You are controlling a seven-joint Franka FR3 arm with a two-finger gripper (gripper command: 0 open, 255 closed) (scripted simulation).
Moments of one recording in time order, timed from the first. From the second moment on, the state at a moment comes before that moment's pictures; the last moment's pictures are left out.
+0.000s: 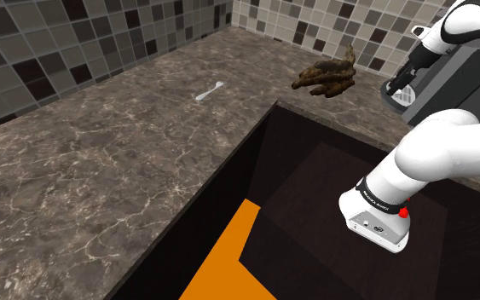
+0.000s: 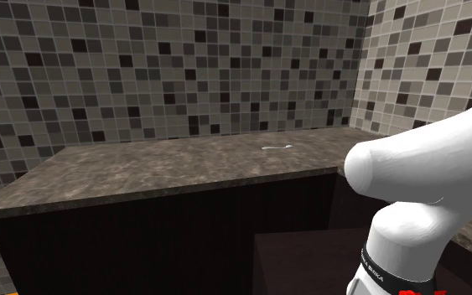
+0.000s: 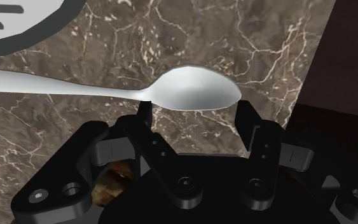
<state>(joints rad) -0.20 -0.91 -0.97 -2.60 -0.65 2.00 -0.85</state>
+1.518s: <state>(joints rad) -0.13 -0.77 -1.23 -2.71 -0.80 2.30 -0.84</state>
